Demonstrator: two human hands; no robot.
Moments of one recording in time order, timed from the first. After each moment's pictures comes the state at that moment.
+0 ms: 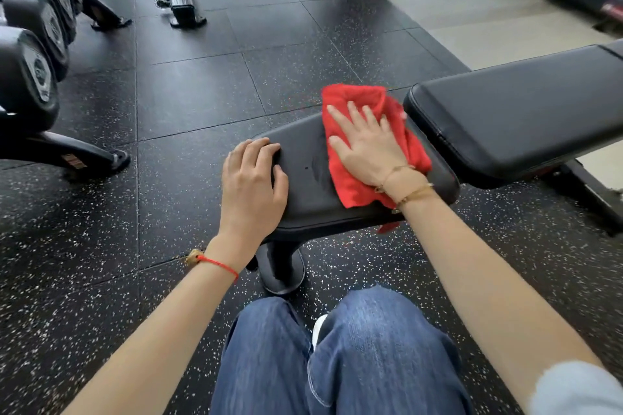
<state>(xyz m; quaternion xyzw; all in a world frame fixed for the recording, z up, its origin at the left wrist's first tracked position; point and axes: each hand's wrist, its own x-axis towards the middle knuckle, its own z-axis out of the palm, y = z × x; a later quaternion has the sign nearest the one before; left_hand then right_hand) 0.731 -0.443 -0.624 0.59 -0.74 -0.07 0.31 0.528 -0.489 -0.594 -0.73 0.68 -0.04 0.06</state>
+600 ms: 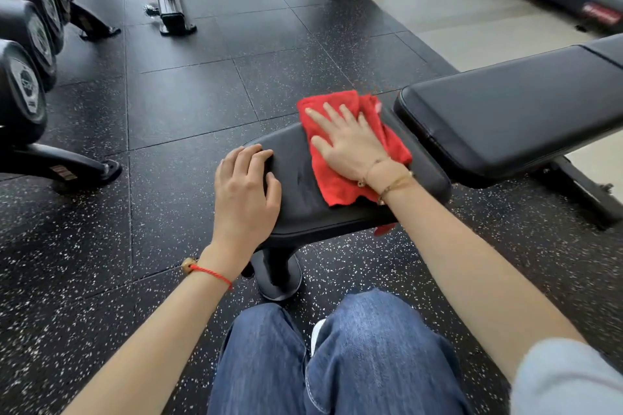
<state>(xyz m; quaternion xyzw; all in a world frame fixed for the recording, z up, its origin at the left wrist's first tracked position) 0.732 -0.444 -0.627 0.59 -0.74 -0.07 0.31 0.536 -0.507 -0.596 -0.74 0.66 -0.05 0.07</state>
